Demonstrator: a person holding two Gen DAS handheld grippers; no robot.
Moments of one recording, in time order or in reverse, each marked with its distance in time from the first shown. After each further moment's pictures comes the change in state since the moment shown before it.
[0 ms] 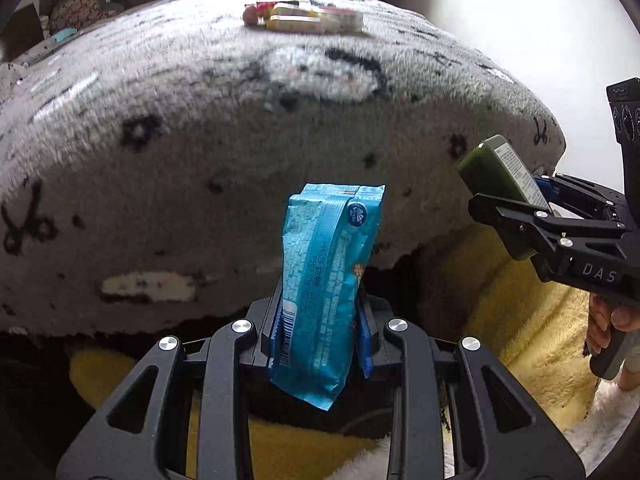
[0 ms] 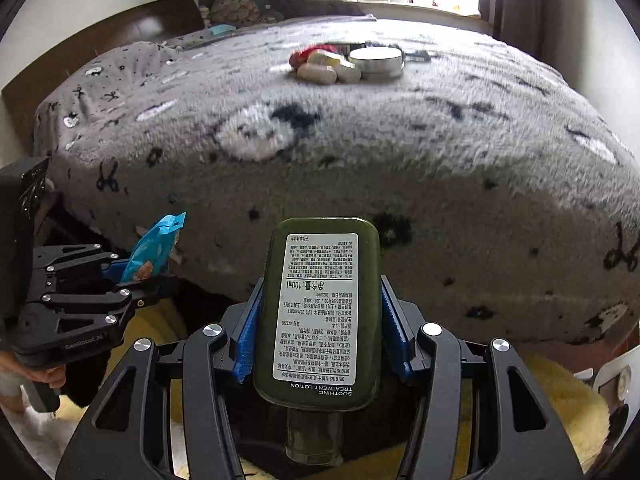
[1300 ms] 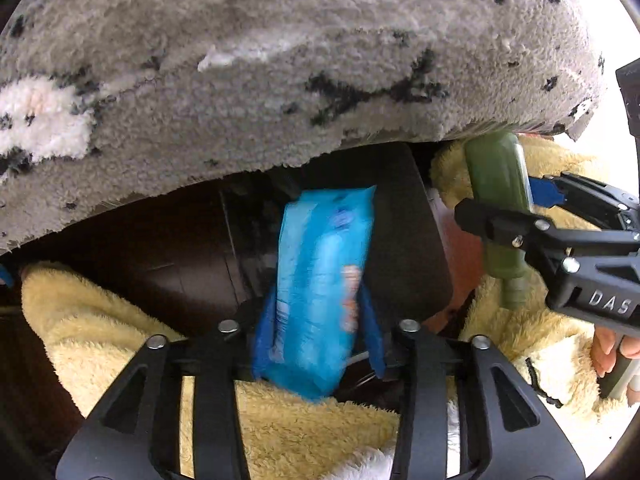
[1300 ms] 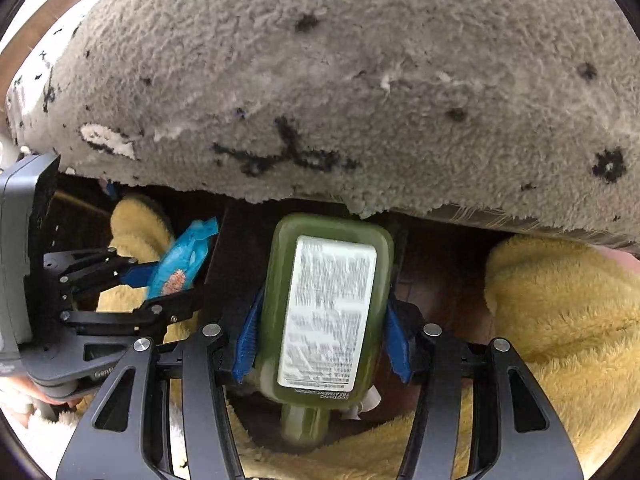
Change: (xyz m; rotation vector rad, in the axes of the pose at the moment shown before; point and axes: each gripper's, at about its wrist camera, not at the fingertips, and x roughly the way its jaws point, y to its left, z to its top) left arm 0.118 -0.002 -0.065 -0.079 0.335 -0.035; right arm 0.107 0.011 -0.069 0.108 0.351 0.066
